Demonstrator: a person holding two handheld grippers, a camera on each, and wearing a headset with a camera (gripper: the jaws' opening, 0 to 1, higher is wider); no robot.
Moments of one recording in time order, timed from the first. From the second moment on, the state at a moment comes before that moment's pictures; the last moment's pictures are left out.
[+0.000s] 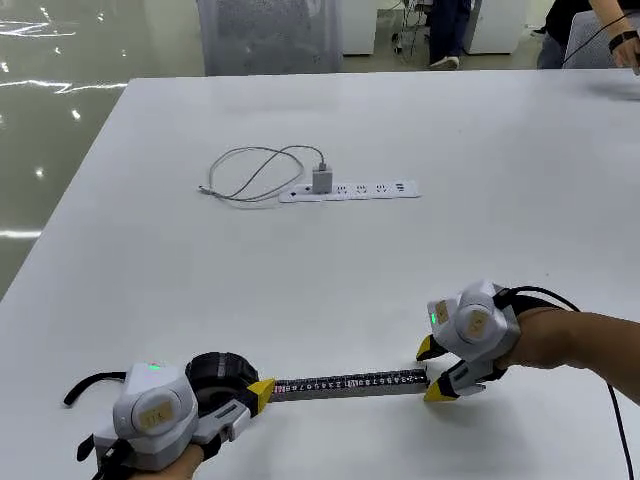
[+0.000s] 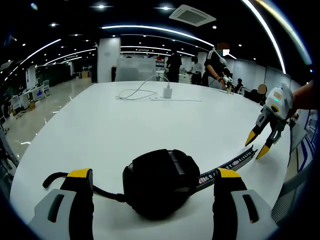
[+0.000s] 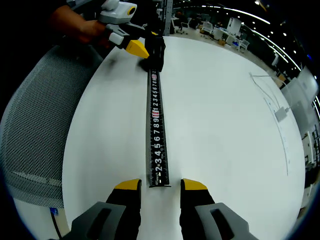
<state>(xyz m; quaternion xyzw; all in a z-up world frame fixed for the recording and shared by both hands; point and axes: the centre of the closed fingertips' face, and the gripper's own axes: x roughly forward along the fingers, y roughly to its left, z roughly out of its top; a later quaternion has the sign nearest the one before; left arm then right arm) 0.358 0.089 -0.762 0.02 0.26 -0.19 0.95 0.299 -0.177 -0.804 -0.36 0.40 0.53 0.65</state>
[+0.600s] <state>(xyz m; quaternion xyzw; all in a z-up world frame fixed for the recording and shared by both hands) 0.368 0.089 -0.760 0.02 0.25 -0.18 0.95 0.297 -0.175 -0.807 -0.35 0.43 0.53 0.65</state>
